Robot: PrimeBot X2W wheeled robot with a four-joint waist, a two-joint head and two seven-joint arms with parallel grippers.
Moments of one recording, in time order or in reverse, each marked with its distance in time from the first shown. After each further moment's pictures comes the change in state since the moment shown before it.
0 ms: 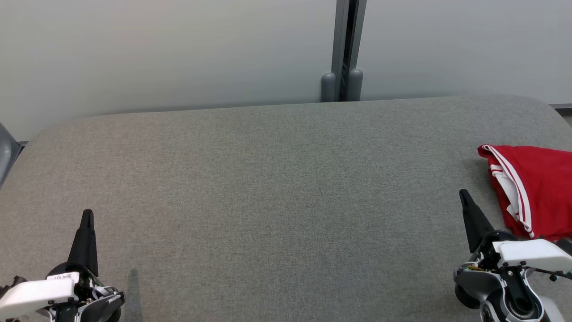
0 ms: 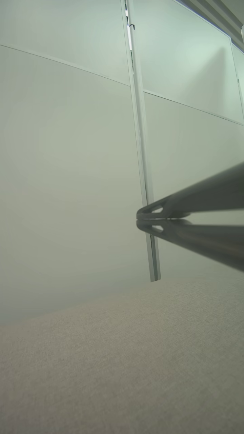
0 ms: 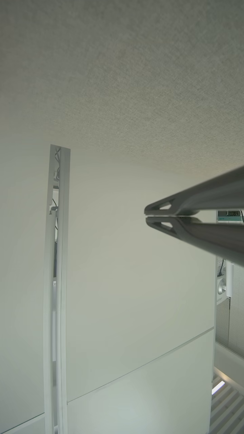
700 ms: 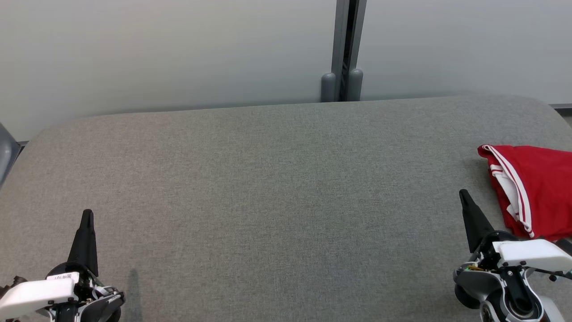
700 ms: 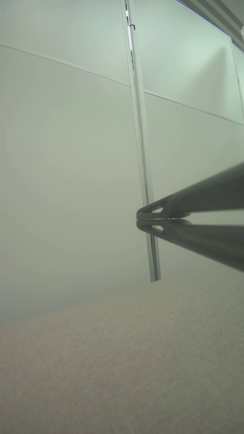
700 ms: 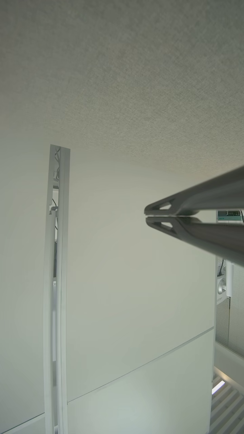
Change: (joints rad) left arm 0.000 -0.001 0.002 0.000 0.000 0.000 0.000; right arm 0.000 0.000 0.000 0.000 0.001 0.000 0.000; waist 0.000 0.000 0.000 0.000
